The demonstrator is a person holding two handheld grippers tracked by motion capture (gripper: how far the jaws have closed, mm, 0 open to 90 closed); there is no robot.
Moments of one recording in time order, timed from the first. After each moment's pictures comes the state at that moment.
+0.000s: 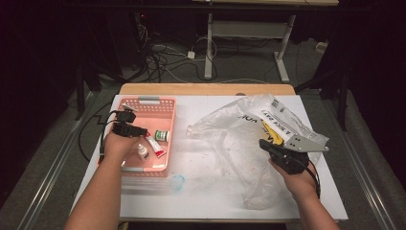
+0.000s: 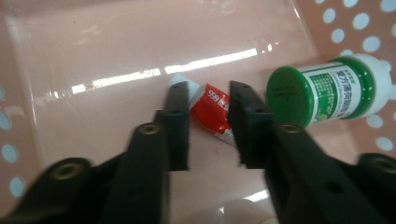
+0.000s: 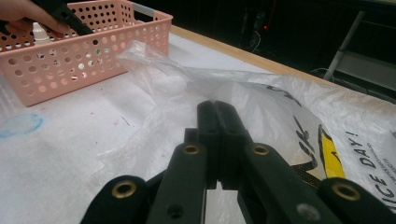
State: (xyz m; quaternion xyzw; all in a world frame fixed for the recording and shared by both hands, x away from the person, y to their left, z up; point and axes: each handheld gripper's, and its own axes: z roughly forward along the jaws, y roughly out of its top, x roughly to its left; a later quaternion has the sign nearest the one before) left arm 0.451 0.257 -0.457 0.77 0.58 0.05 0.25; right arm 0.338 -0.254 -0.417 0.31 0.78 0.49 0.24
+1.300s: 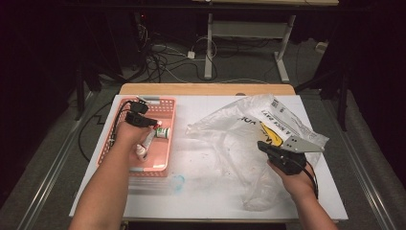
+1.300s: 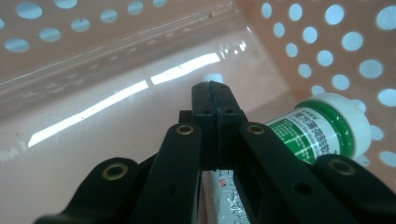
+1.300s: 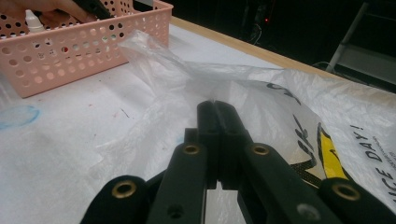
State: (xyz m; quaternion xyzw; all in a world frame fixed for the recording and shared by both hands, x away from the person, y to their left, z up) left arm 0.498 0.233 -0.463 0.81 0.52 0.05 0.26; right arm 0.339 -0.250 -0.423 0.32 0.78 0.48 0.23
